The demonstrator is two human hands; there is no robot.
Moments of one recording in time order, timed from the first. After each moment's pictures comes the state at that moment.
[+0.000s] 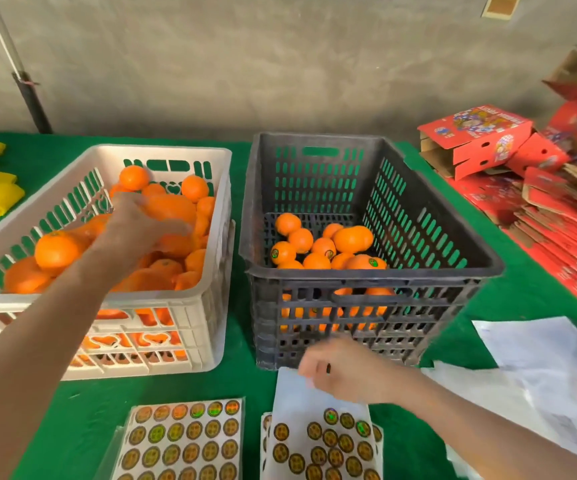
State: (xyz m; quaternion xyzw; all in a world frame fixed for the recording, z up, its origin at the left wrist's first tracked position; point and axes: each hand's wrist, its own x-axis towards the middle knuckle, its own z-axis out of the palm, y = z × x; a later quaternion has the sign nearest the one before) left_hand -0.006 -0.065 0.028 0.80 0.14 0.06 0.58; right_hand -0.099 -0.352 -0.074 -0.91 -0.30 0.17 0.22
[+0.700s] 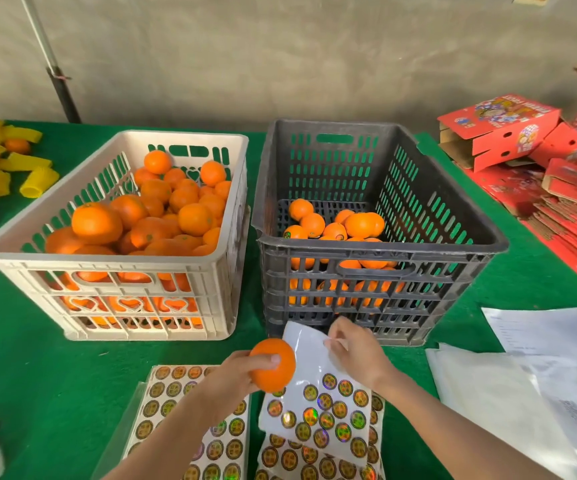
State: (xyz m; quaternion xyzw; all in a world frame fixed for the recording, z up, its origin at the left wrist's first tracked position) left_hand -0.136 -0.137 -0.146 0.60 0.12 -0.32 0.72; right_hand -0.113 -0.364 -0.143 -0.95 -0.05 0.07 0.31
